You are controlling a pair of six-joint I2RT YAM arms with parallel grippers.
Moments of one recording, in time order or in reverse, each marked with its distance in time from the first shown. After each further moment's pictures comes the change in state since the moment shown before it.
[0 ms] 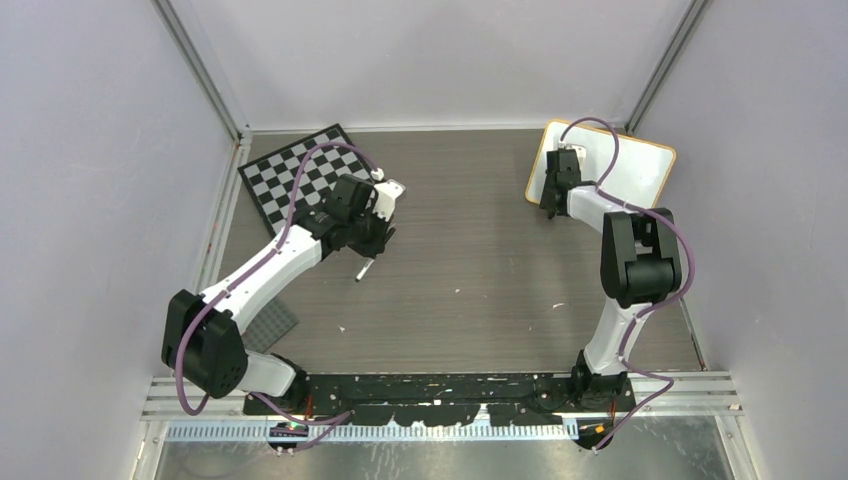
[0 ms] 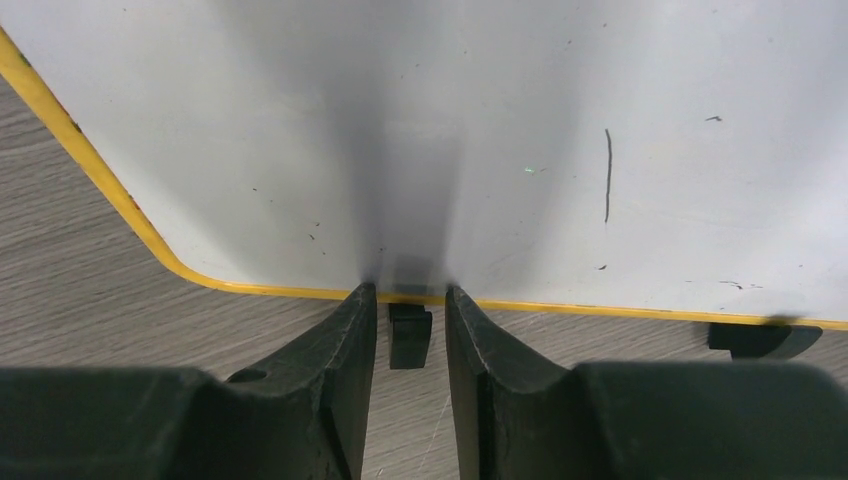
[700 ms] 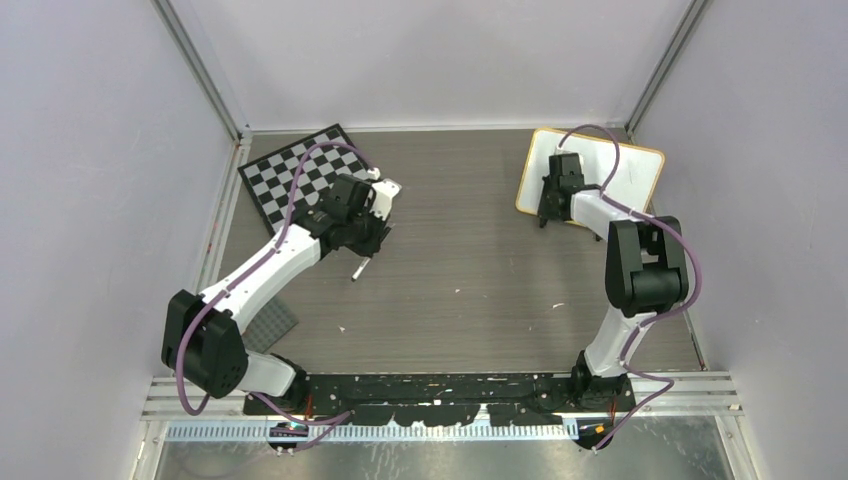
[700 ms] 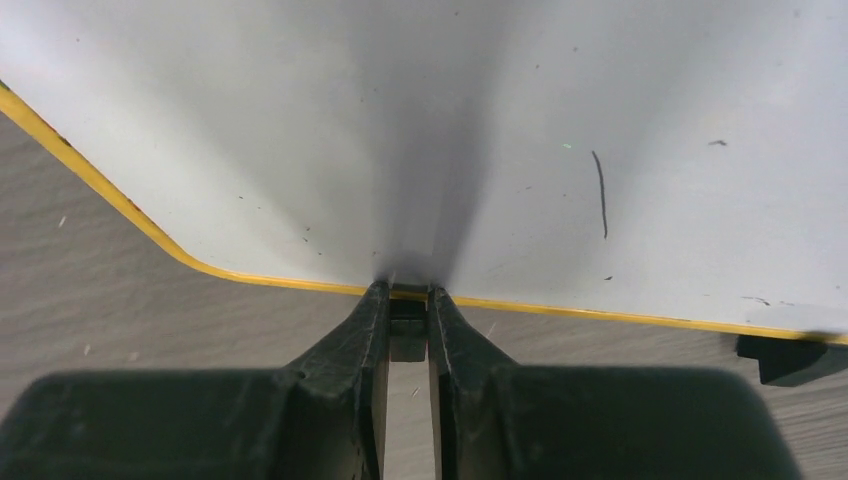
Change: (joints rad) left arm 0.011 0.000 0.000 -0.014 -0.032 0.000; right arm 0.002 -0.053 -0.031 -0.070 -0.142 0.024
